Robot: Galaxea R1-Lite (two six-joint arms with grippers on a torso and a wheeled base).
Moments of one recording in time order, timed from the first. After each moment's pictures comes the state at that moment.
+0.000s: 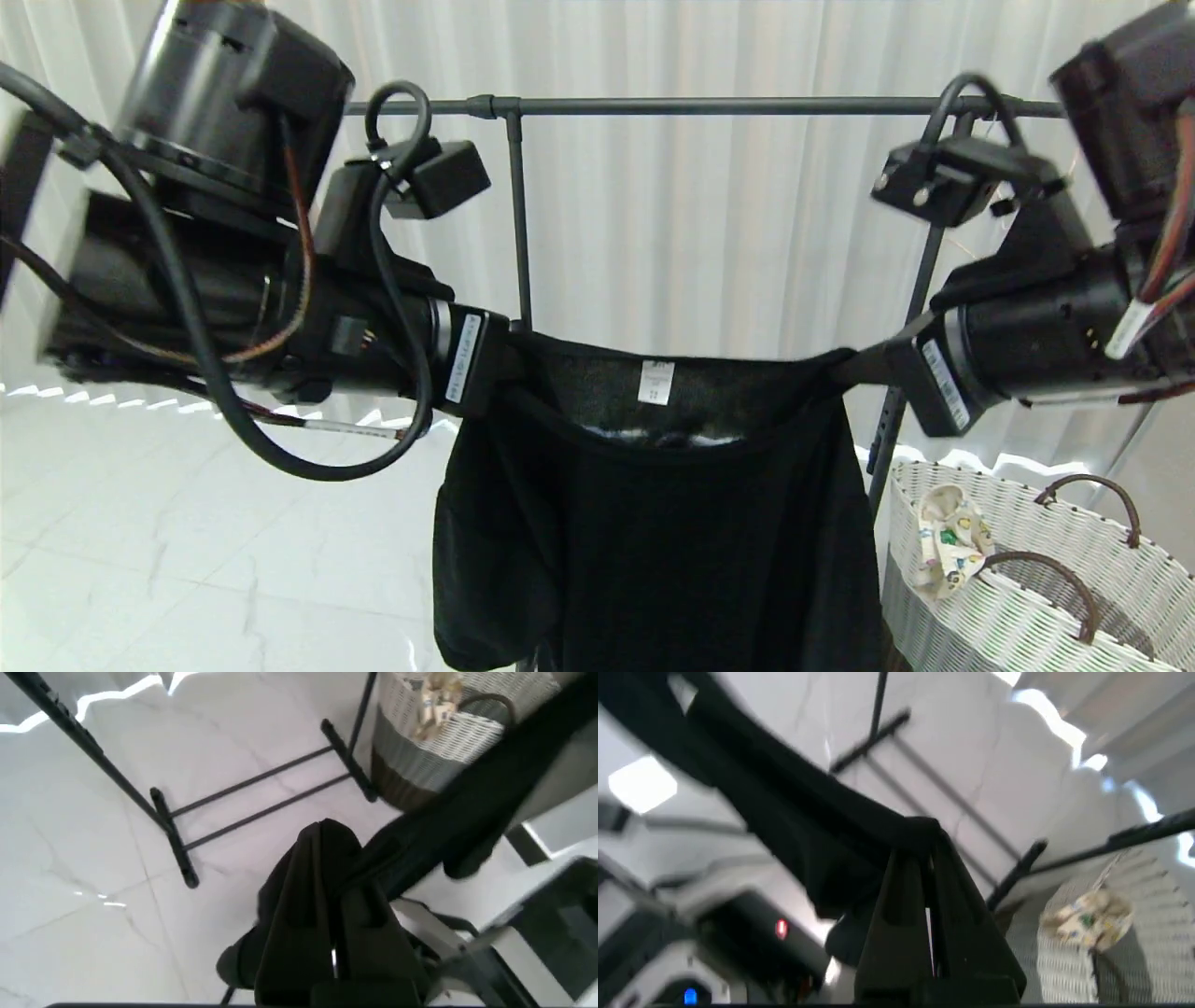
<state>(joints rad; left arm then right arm) -0.60 1.55 -1.45 0.53 -0.12 -0.06 0.81 1.54 -1.55 0.62 -0.12 0.04</state>
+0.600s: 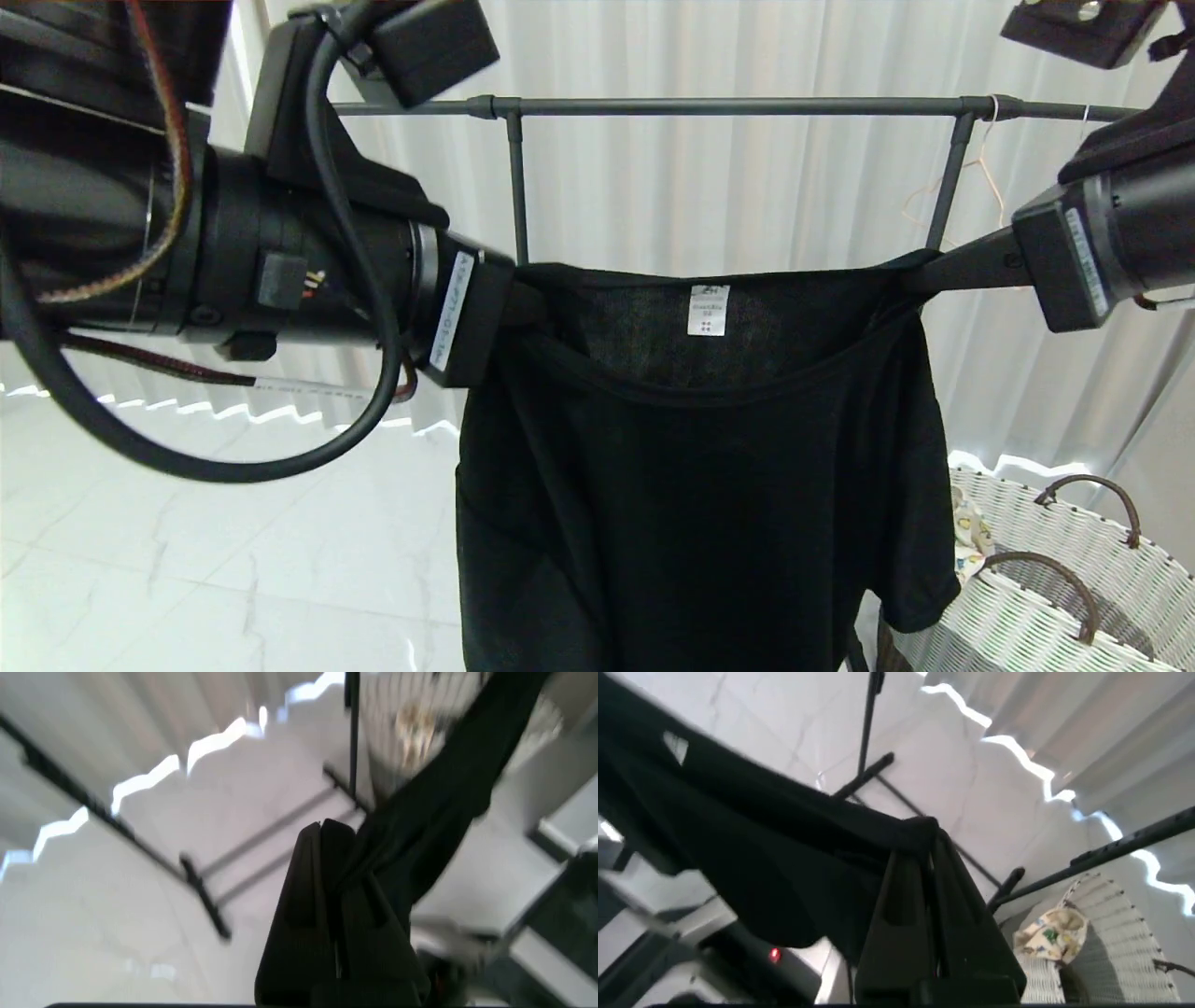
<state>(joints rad) -0.73 1.51 -1.55 0.51 -0.03 0.07 0.78 1.51 -1.81 0.84 -0.08 0.00</state>
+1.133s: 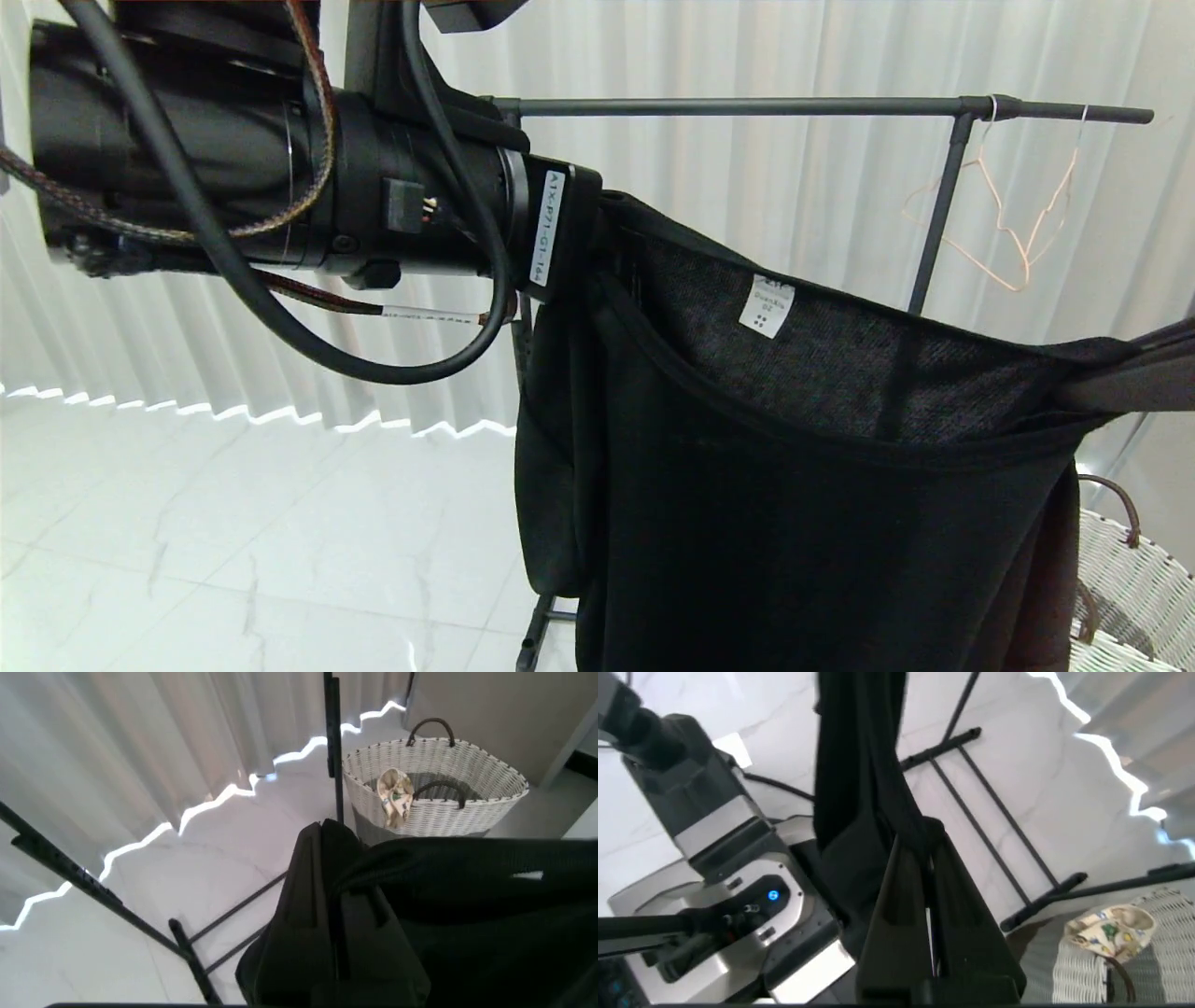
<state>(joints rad) -0.74 1.60 -1.61 0.34 -0.06 0.08 0.96 1.36 -1.80 1.07 0.04 0.02</state>
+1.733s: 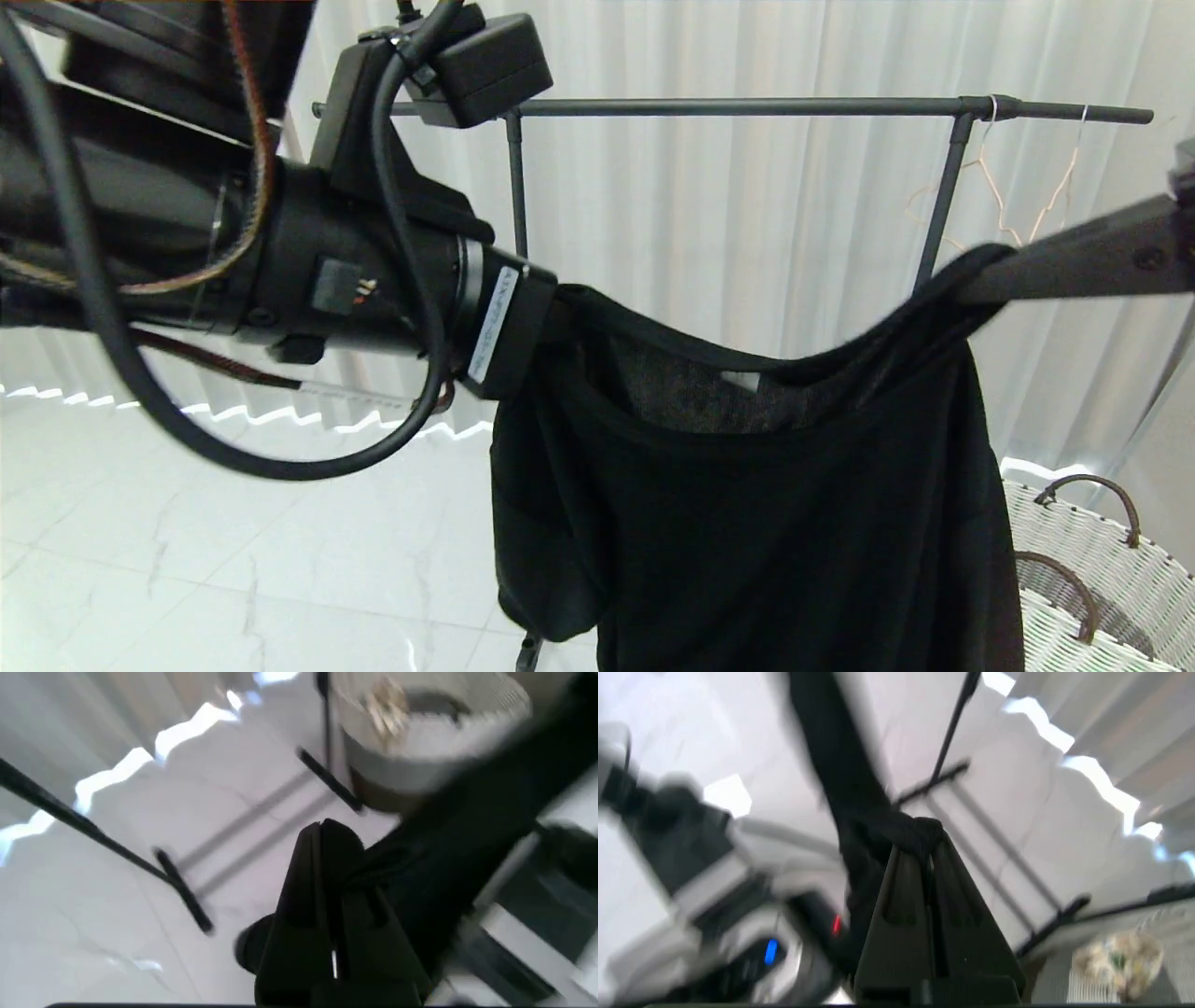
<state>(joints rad) -0.75 1.55 -1.60 0.61 -0.10 0.05 0.87 1.44 -1.80 0.85 0.04 0.05</state>
